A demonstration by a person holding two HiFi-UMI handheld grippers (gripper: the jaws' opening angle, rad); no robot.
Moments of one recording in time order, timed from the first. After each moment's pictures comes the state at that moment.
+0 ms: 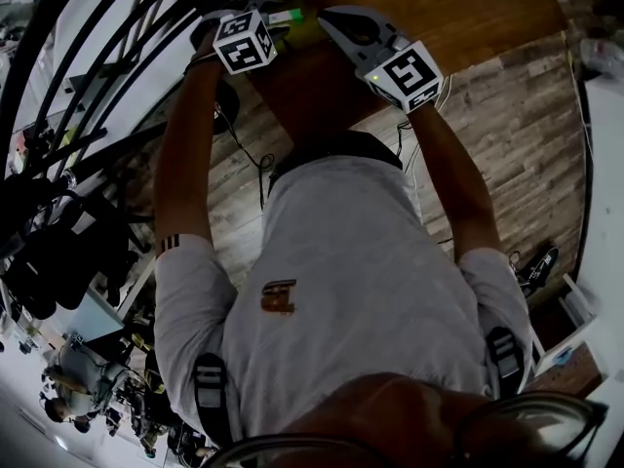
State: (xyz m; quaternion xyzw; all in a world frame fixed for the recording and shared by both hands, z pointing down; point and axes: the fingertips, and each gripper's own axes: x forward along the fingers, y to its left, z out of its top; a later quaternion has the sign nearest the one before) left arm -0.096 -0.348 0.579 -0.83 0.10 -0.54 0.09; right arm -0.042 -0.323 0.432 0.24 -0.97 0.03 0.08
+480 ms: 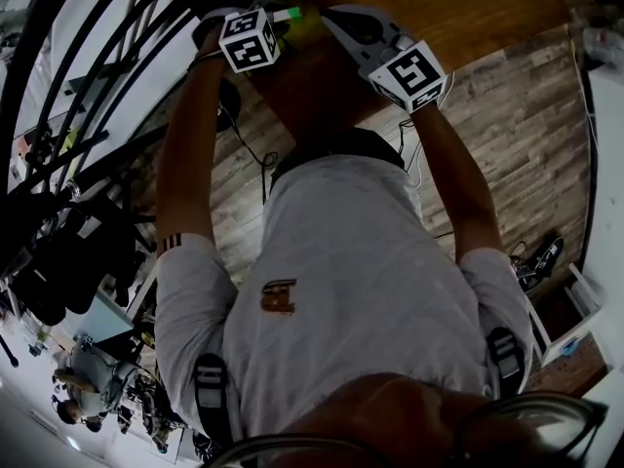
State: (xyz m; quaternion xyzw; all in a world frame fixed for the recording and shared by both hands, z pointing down) left arm -0.096 -0.356 0.601 -0.82 0.06 -0.56 0.09; right arm -0.038 -0.336 0.448 0.25 -0.96 0.05 0.09
